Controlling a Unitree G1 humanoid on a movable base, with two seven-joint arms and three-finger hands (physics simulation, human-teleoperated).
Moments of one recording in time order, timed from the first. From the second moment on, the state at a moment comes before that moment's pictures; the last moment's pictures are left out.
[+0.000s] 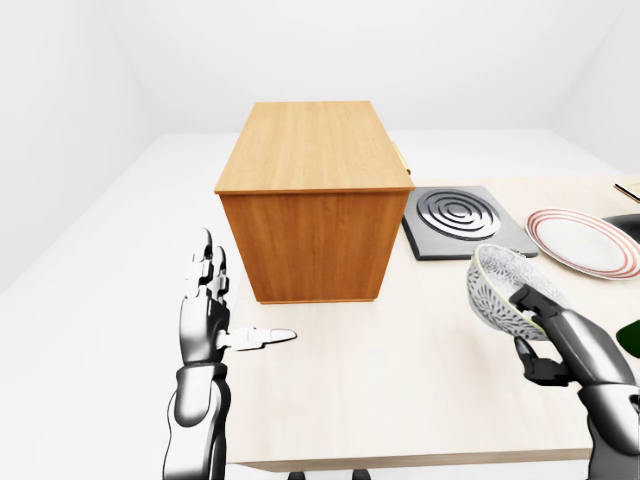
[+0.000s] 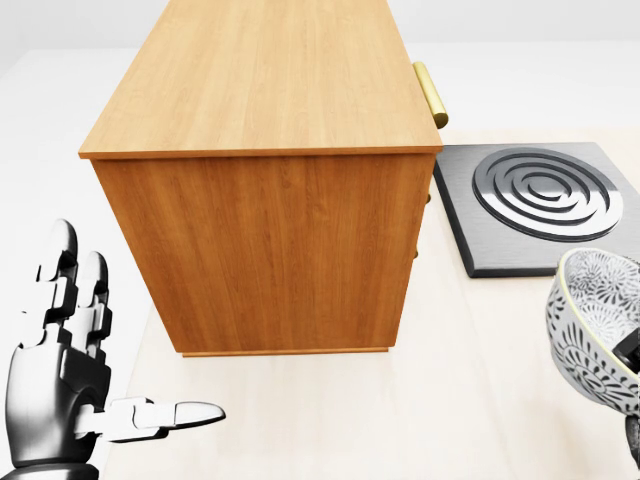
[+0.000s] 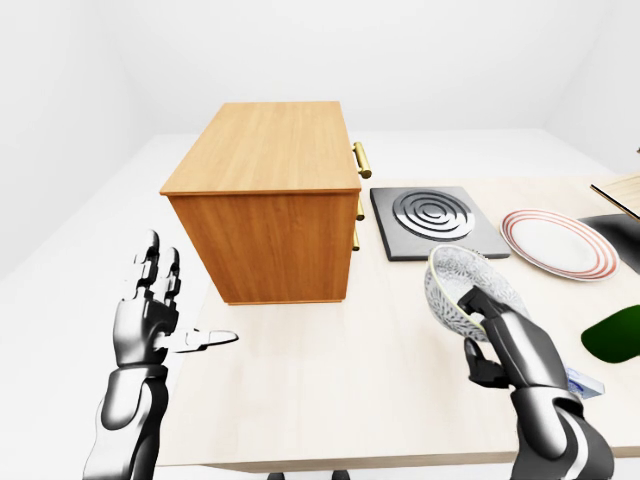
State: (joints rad) left arm 0.15 -0.01 0.04 -0.35 -0.04 -0.09 -0.01; right arm 0.23 -0.15 -0.59 -0.40 -0.77 -0.09 0.48
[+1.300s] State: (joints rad) left arm 0.13 0.00 0.05 -0.32 -0.05 -0.09 -0.02; right arm -1.55 -0.50 -0.03 1.33 -1.22 -0.09 -0.10
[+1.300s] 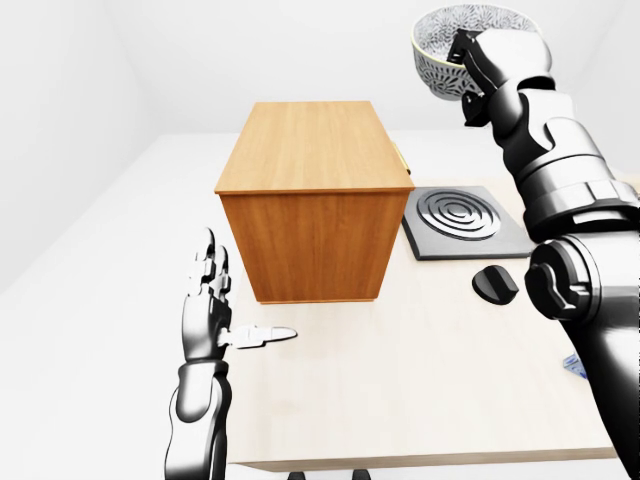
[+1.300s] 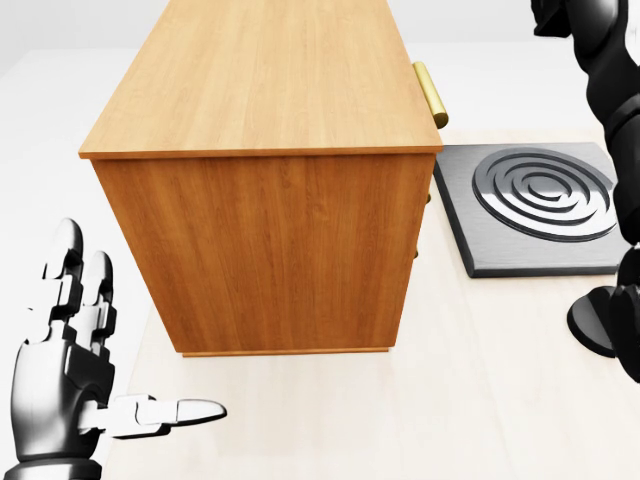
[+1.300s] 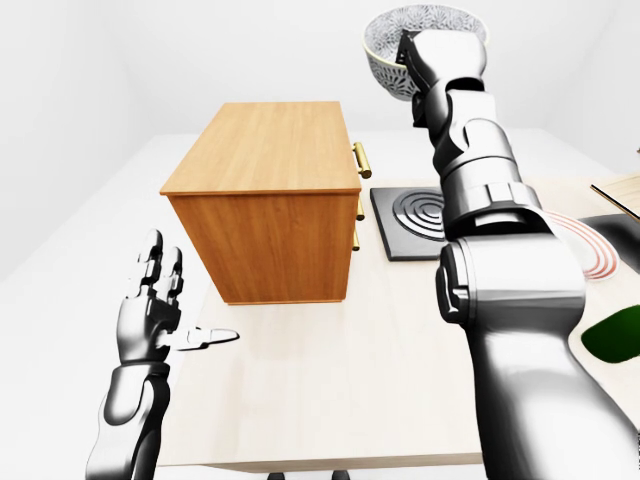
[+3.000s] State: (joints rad) left arm 0.14 0.00 0.04 -0.32 -0.06 -0.09 -0.04; right arm -1.59 -0.13 0.06 1.34 -1.26 -0.09 -0.05
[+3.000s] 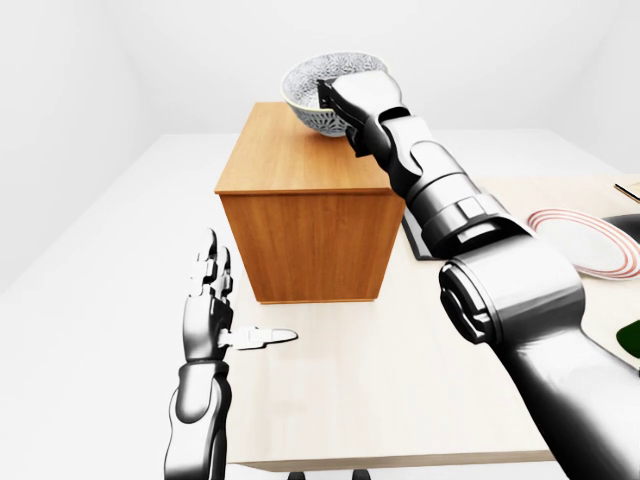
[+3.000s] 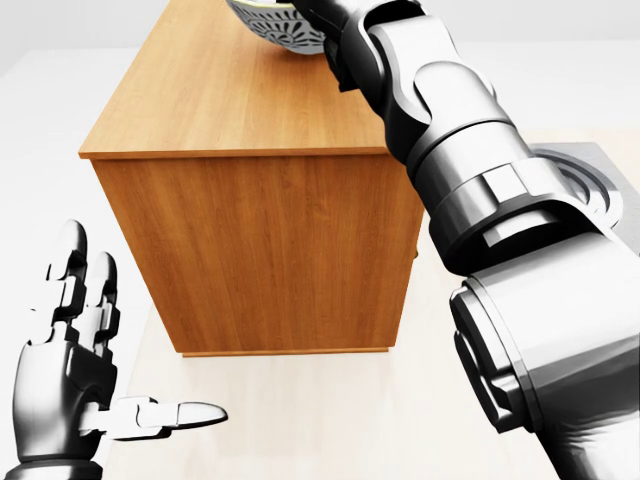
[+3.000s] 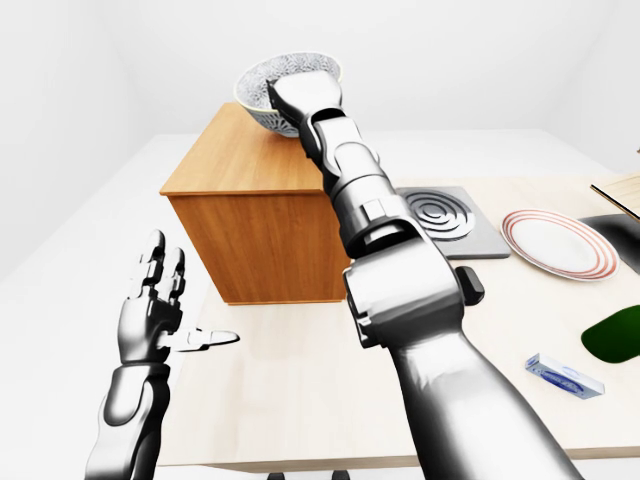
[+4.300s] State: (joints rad) left arm 0.13 0.00 0.05 -0.32 -0.06 -0.09 -0.03; right arm -1.97 -0.47 -0.02 1.35 -1.33 -0.09 0.08
